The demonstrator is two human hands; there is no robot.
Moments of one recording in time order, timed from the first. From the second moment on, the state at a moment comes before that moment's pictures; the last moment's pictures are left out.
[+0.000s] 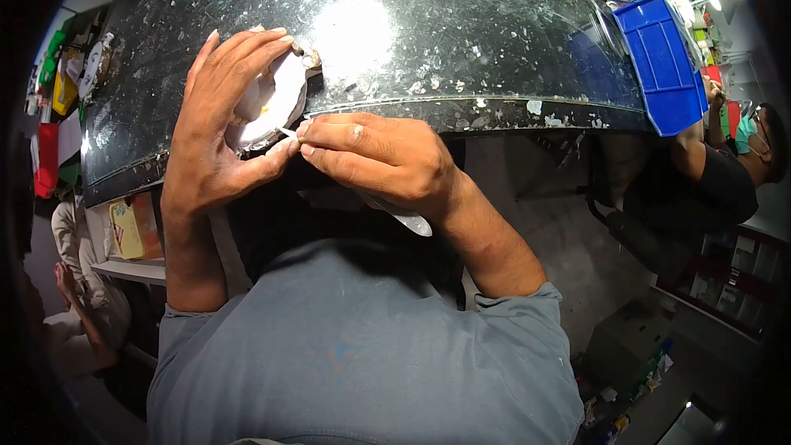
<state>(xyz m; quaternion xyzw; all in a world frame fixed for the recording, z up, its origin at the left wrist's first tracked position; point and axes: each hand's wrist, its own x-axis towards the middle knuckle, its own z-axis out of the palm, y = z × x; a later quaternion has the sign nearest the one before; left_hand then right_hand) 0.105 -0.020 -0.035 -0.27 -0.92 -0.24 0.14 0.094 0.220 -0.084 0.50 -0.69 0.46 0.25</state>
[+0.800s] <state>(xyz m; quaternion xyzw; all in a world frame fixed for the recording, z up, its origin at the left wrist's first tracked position) 0.098 -0.033 -0.029 -0.36 -0.89 -0.26 0.08 0.096 0.238 -0.085 0.48 -0.69 0.47 0.25</state>
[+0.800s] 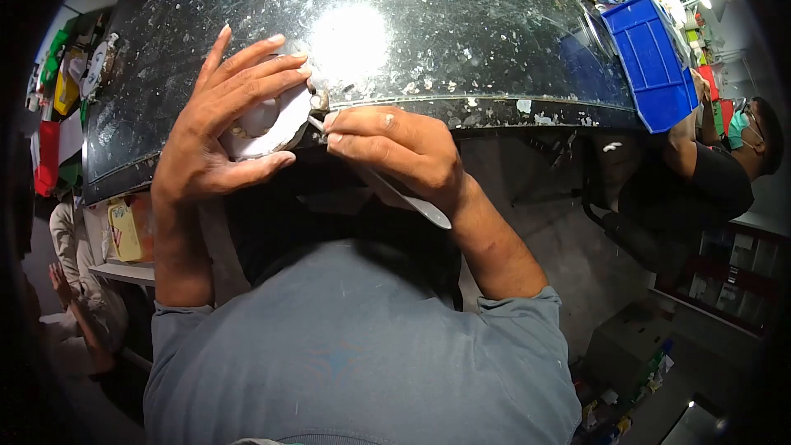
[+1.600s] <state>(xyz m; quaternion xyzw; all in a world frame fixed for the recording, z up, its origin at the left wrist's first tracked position) 0.105 -0.015 -0.029 -0.32 -0.90 -0.28 0.11 0.092 0.233 -0.080 0.53 -0.69 0.44 0.22</state>
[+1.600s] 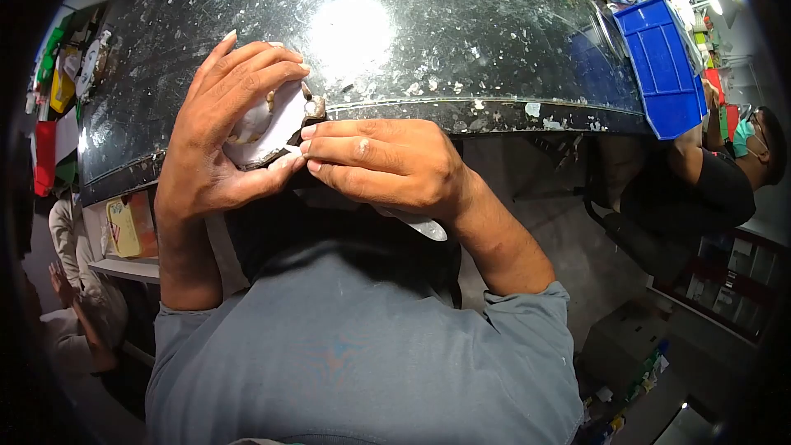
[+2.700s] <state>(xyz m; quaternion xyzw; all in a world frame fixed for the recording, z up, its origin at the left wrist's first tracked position) 0.104 -0.017 -0.025 -0.32 -0.91 -0.23 0.10 0.085 0.231 -0.076 0.52 -0.69 0.44 0.26</state>
